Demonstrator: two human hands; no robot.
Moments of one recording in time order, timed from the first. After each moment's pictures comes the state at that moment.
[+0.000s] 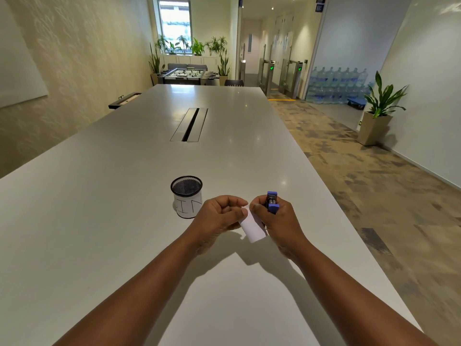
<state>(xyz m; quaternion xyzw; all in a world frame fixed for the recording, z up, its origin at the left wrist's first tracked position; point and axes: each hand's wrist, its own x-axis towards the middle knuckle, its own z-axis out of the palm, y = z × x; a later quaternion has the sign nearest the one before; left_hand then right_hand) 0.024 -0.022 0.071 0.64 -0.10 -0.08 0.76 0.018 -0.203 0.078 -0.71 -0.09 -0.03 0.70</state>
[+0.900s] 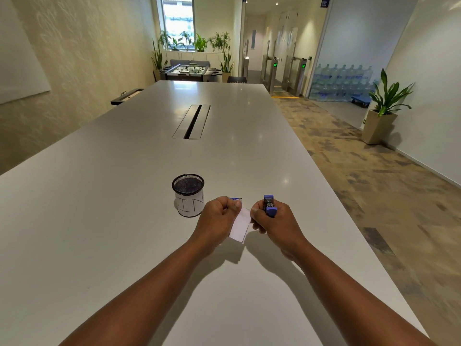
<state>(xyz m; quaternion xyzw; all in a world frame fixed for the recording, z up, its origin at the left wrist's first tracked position) 0.027 -0.032 0.060 0.77 -0.01 0.03 0.64 0.025 -0.204 0.068 -0.76 -0.09 0.00 0.64</state>
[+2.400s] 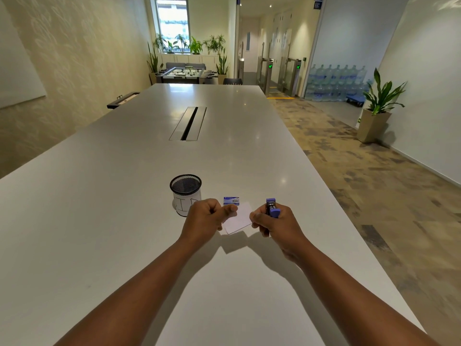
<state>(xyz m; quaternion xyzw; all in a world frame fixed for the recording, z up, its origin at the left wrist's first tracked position) 0.031 -0.009 0.052 0.80 -0.04 0.08 0.59 0.018 -0.216 0.059 -0.74 -0.04 0.02 0.67</state>
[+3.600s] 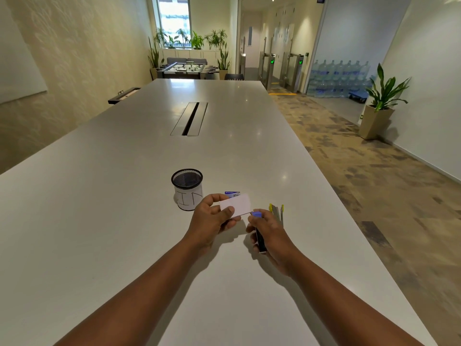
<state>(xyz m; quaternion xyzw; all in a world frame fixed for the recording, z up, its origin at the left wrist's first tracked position) 0.015 -0.021 0.044 0.61 0.05 -0.02 0.79 -0.007 -0.200 0.031 -0.67 0.00 0.11 0.73</state>
